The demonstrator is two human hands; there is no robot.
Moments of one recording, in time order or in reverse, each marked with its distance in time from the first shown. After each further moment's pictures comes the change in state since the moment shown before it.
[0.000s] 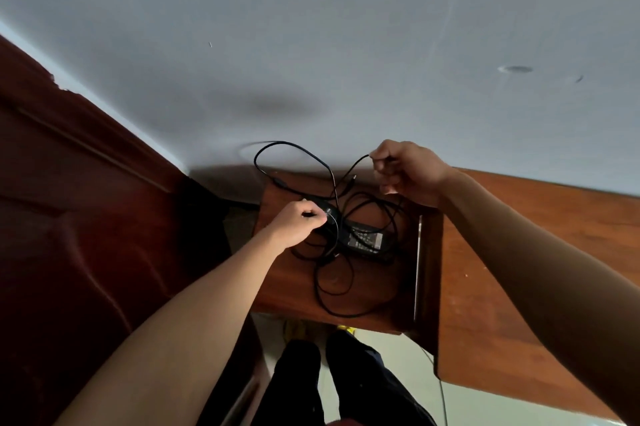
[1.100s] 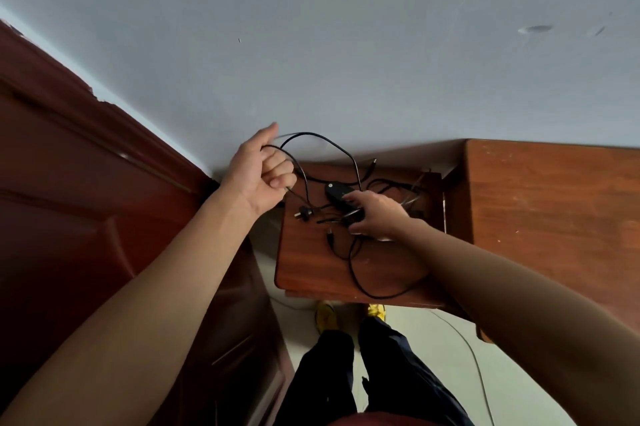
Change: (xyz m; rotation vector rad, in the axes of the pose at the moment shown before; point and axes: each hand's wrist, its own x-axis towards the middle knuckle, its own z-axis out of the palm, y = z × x) left_hand -0.069 0.059 -0.109 -1.178 0.037 -0.101; right_hand 0.029 0.124 0.070 -1.188 0.169 0.050
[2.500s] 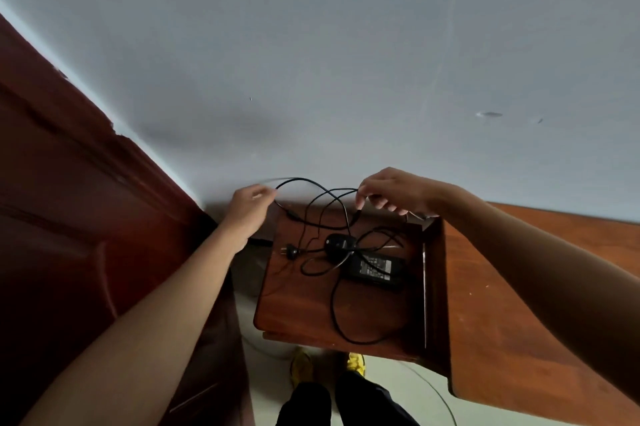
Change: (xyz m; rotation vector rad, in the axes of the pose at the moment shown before) left_hand 0.026 -0.010 -0.030 0.901 0.263 0.416; right_hand -0.048 -0.033 -0.166 0.428 -0.163 -0.143
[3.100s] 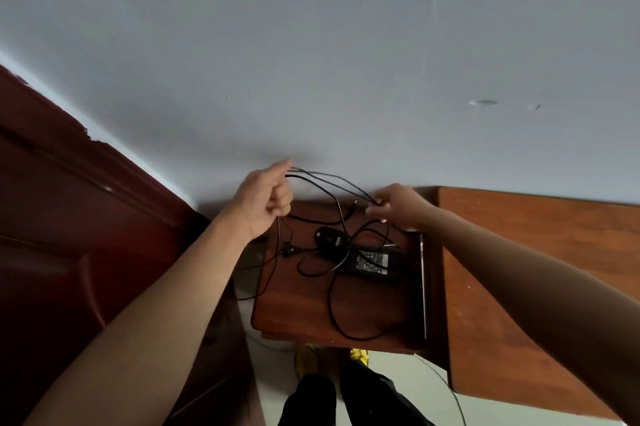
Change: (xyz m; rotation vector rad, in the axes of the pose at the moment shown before) left_hand 0.003 0.051 0.029 -0.584 -0.435 -0.185; right_hand 0.036 0.096 0.002 -0.395 0.263 0.039
